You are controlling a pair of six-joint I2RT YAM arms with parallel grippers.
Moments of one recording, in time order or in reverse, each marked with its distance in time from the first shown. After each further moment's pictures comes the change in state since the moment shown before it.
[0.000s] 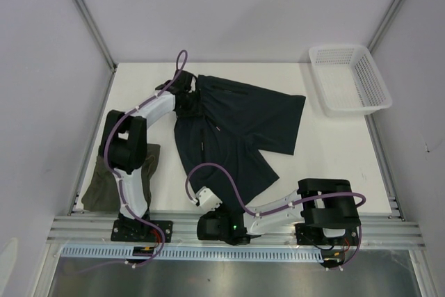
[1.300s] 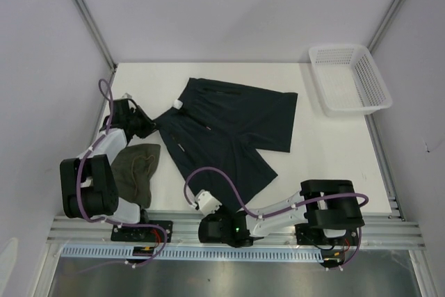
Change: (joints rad) left arm 0.451 -0.498 -0.635 0.361 0.296 -0.253; right arm 0.018 -0.022 -0.028 0.039 -0.002 -0.060
